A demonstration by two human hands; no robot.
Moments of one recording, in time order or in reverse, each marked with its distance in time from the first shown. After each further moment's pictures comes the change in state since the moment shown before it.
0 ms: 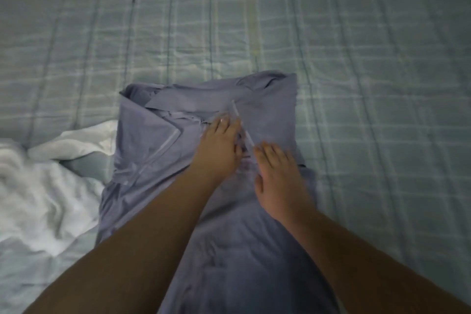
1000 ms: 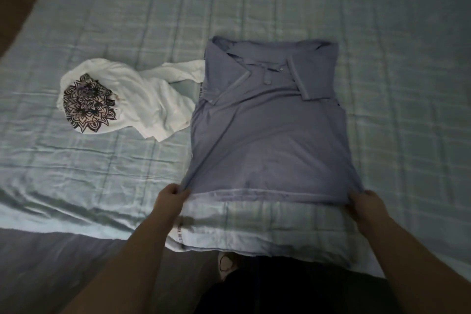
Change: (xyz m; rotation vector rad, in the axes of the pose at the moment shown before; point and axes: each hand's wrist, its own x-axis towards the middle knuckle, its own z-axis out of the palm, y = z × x) left_hand -0.439 -0.144 0.019 -0.961 0.061 -0.998; right_hand -0.269 -0.025 -0.032 0.970 -0.056 1.241
